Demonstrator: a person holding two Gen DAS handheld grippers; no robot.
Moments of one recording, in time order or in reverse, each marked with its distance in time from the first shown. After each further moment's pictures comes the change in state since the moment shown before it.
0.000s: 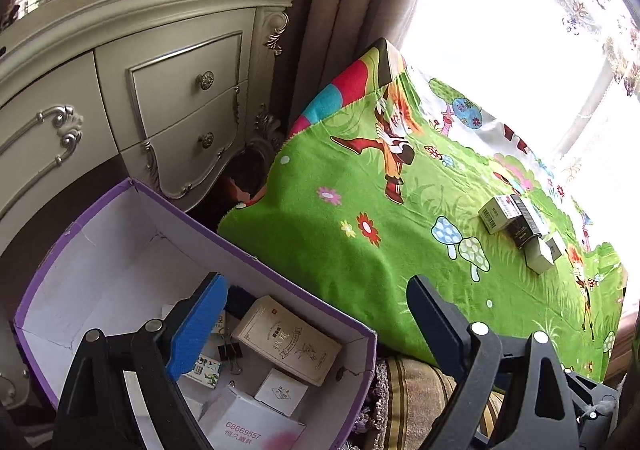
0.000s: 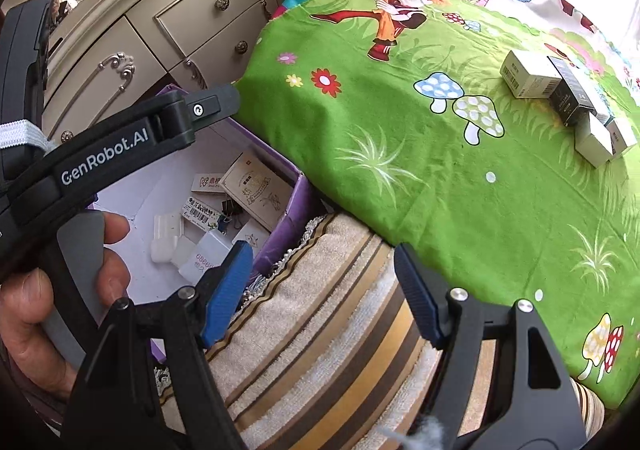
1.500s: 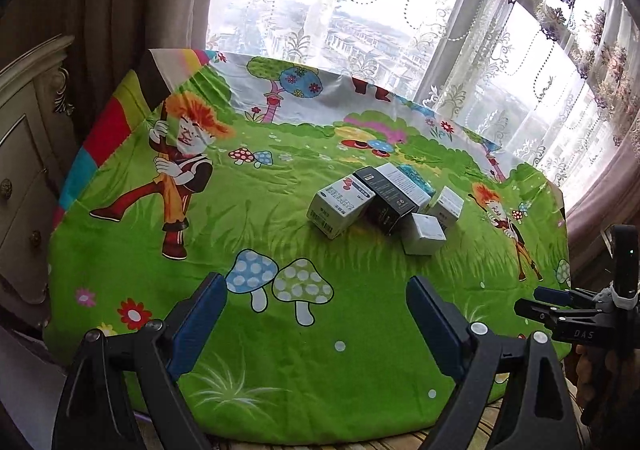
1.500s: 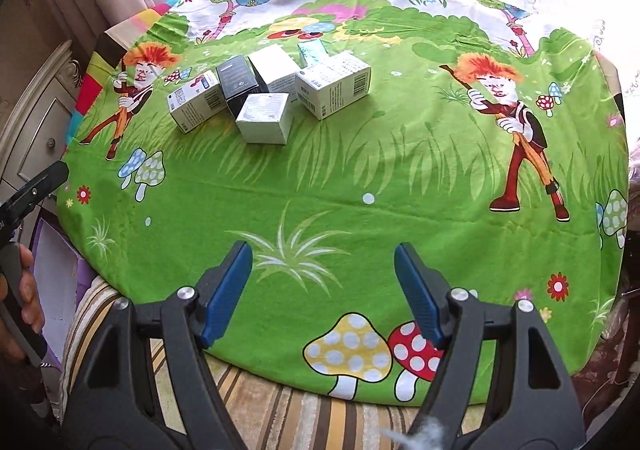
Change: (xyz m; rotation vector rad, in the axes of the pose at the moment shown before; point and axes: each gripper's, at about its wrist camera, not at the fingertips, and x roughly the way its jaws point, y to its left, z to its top) left arm 0.048 -0.160 0.038 0.341 0.066 -0.374; right arm -0.081 -0.271 -0.037 0.410 -0.111 -0.280
